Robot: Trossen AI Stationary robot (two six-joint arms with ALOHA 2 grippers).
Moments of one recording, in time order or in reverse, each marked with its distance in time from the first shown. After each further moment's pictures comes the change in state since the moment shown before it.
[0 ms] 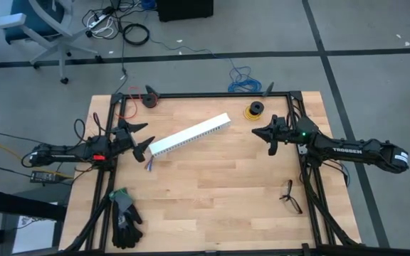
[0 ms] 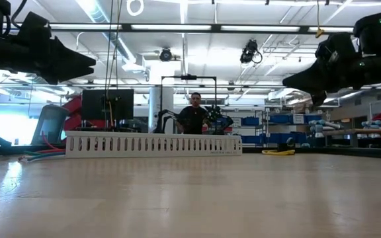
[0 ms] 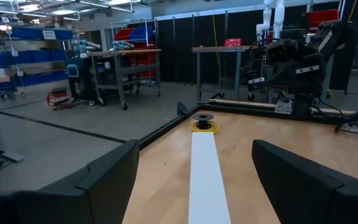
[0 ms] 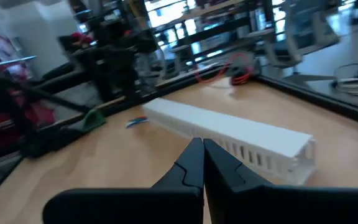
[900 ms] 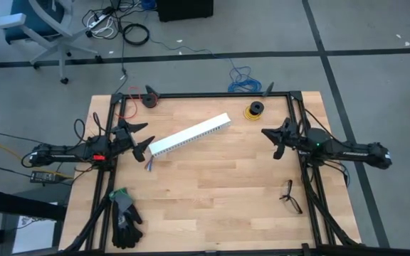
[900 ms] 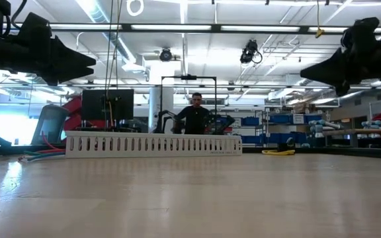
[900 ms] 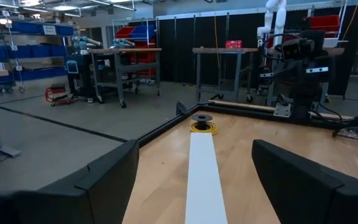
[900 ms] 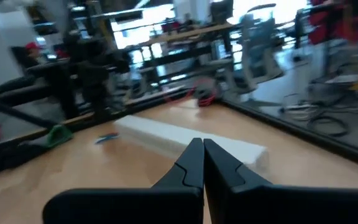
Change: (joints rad) left arm 0.000 0.000 -0.001 -0.003 -0.004 -0.035; right arm 0.330 -0.554 -0.001 -0.497 0.523 -0.086
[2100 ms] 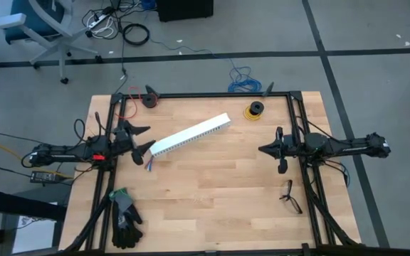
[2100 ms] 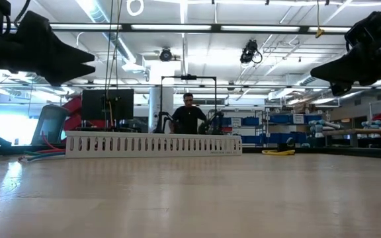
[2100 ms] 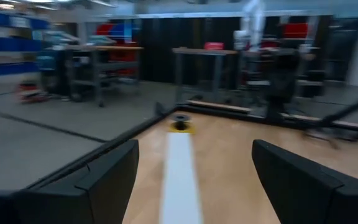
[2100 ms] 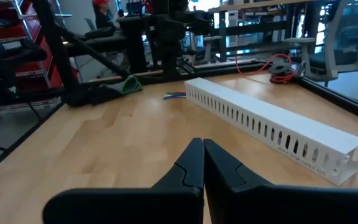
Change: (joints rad) left arm -0.001 0.000 0.000 0.006 0.077 -0.041; right arm 0.194 0.018 0.000 -0.079 -0.108 -0.083
